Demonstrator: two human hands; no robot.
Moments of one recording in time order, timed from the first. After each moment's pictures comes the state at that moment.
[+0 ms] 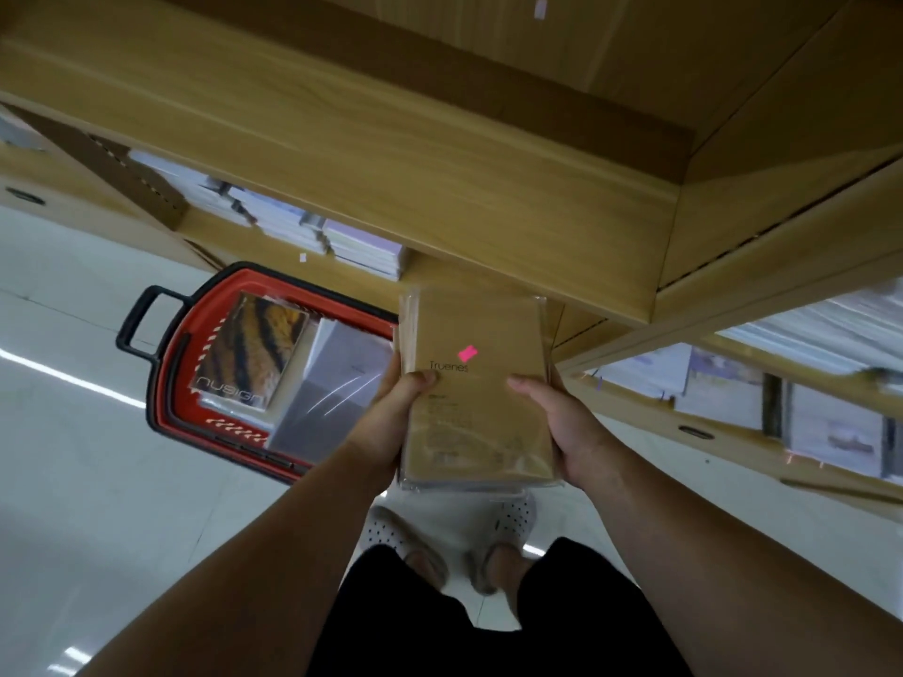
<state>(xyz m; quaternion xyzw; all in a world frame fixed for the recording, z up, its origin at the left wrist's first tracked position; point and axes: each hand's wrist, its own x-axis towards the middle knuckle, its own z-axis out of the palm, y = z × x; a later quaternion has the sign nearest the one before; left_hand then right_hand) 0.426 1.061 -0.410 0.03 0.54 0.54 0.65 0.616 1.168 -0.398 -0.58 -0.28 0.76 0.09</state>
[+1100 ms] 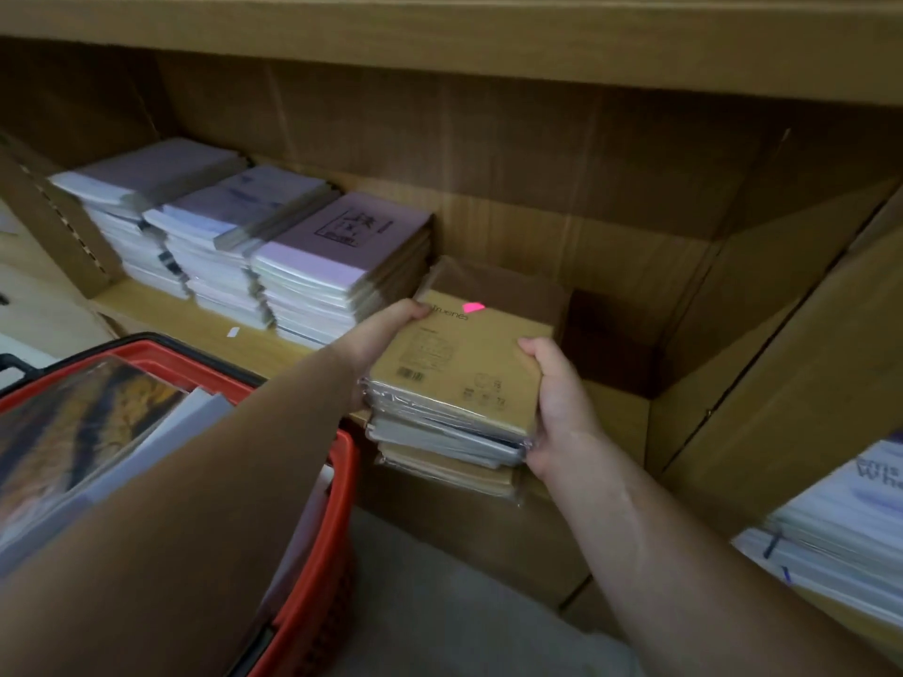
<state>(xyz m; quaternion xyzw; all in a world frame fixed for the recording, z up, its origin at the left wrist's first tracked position) 0.369 1.248 -0.650 0.21 0.66 0.50 0.52 0.540 1.328 -0.703 -0.44 -0.28 0.79 0.32</state>
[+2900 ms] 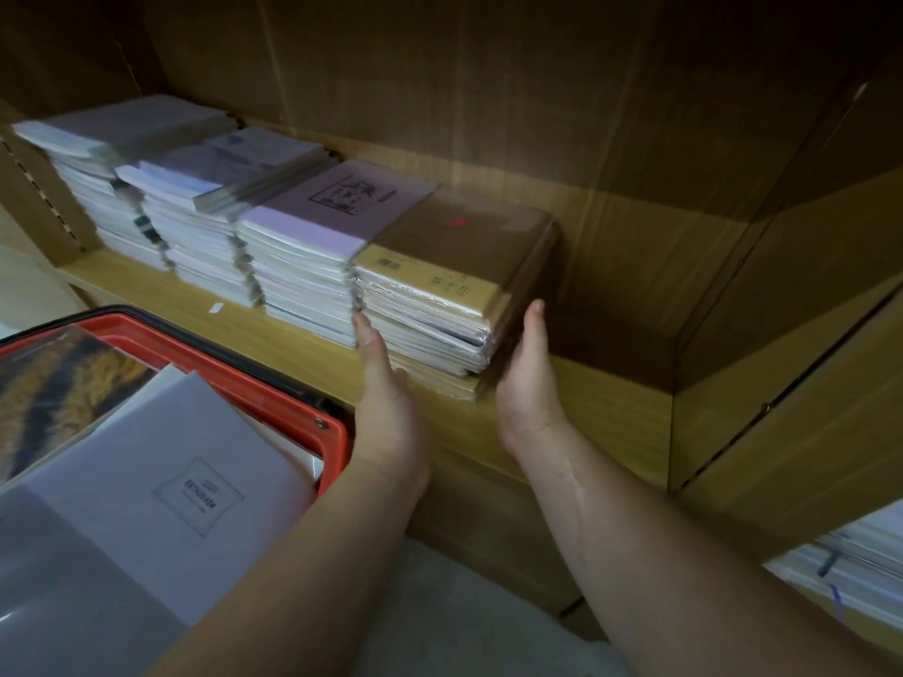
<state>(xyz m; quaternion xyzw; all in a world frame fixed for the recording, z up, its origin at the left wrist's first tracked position) 0.437 1.234 -0.710 0.10 0.57 0.75 0.34 0.483 1.354 -0.761 -0.36 -0.42 0.74 0.38</state>
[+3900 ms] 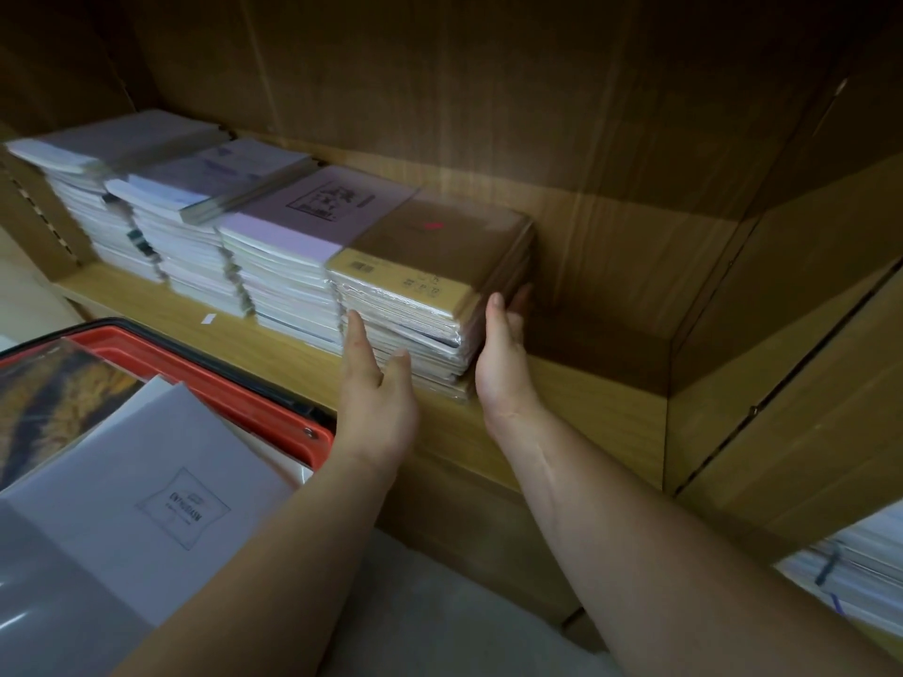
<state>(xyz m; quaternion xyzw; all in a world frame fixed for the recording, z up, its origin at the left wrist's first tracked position) 0.409 1.245 -0.738 0.26 0.72 0.61 0.20 0.473 1.354 -0.739 -0.40 -0.54 0.63 0.39</state>
